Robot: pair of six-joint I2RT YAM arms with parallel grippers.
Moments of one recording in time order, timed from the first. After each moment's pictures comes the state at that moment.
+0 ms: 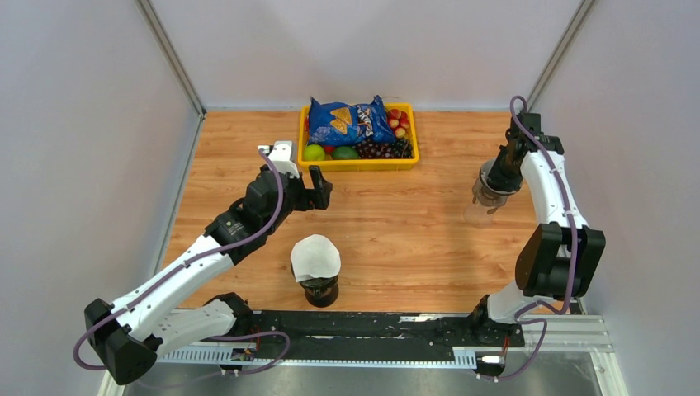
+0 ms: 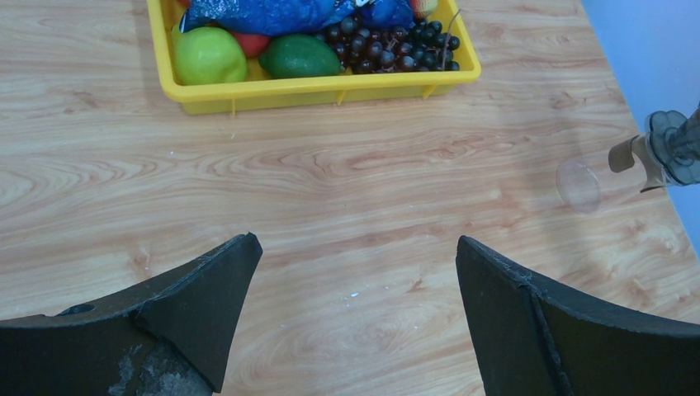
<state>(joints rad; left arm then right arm) -0.73 0.97 0.90 -0.27 -0.32 -0.46 -0.14 1.57 1.41 -0.98 0.06 0.36</state>
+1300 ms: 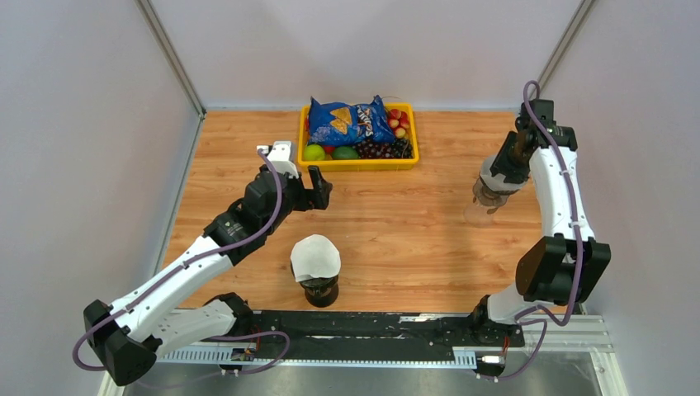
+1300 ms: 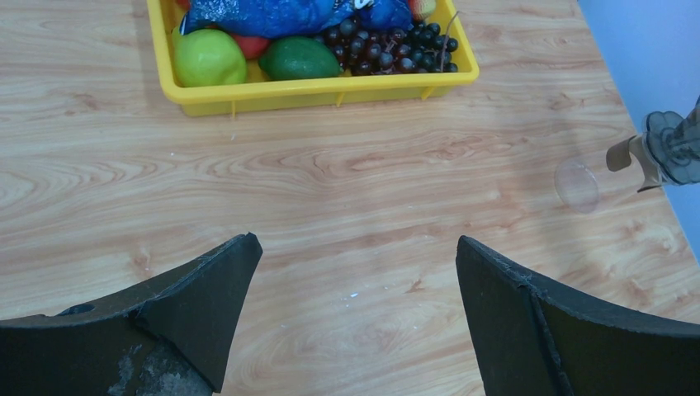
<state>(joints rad) -0.73 0.97 0.90 -0.27 -0.32 -0.45 -0.14 1.54 1.55 -1.07 0.07 0.37</state>
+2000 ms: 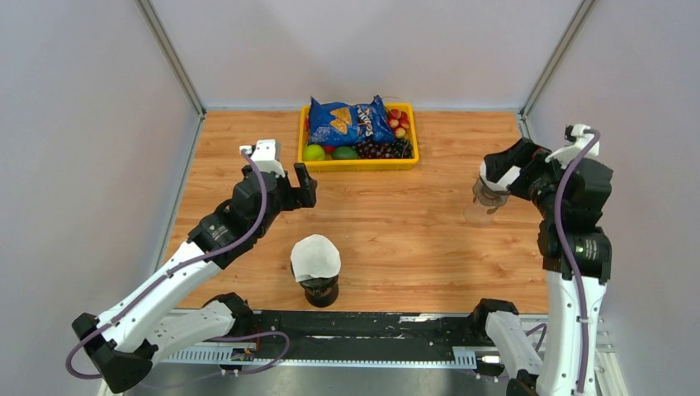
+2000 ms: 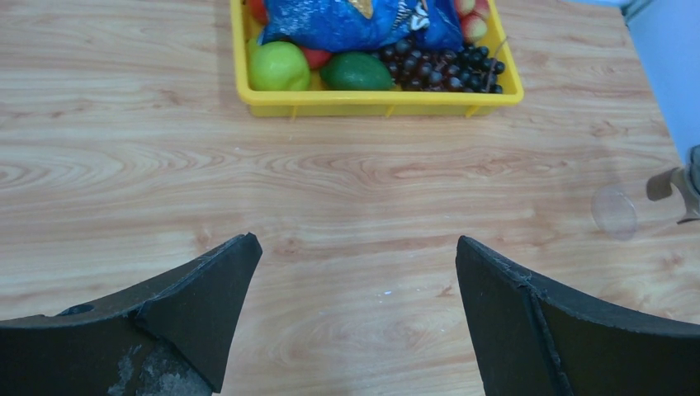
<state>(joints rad) -0.73 0.92 0.96 -0.41 -0.42 -0.46 -0.14 0.86 1.30 -0.75 -0.17 0.38</state>
